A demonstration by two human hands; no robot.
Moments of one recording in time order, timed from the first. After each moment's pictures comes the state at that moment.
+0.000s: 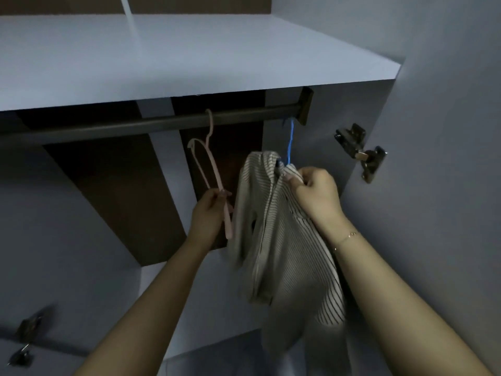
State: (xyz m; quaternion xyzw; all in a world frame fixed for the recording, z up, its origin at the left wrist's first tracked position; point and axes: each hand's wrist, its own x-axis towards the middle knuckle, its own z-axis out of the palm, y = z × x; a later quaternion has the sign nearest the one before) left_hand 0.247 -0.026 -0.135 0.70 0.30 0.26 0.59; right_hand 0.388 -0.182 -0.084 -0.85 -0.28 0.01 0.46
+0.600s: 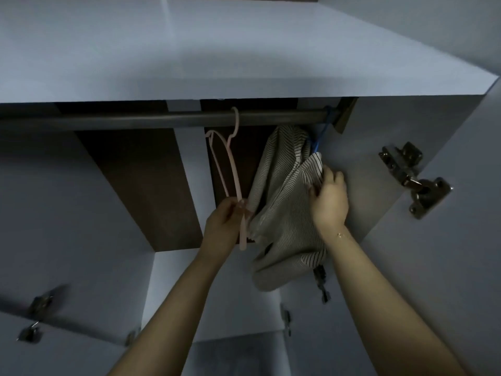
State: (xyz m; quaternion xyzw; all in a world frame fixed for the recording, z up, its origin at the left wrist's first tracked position) left_hand 0.253 -0.027 -0.149 0.70 0.32 0.27 0.58; right_hand 0.451 -0.128 -0.146 -0.92 -0.26 -0.08 0.30
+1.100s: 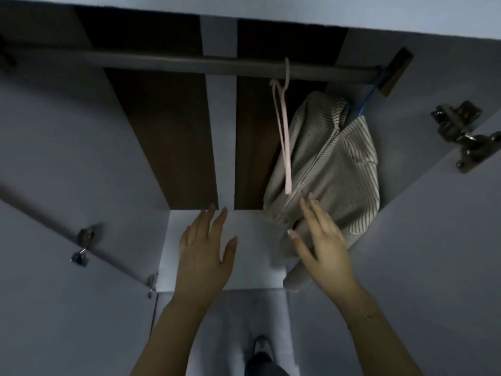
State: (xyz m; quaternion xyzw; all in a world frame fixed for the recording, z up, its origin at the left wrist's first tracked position) left_hand 0.073 -0.078 -0.188 0.86 0.38 0.20 0.26; right_hand 0.258 -0.215 -0.172 -0.83 -0.48 0.06 0.28
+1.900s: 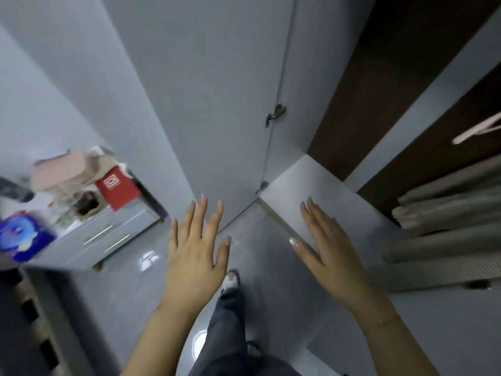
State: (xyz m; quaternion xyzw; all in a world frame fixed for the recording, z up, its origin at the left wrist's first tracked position) left_hand -0.190 -0.352 -0.222 0.65 0.73 0.17 0.12; right_hand 0.057 -0.292 -0.228 -0.53 -0.80 0.25 0.11
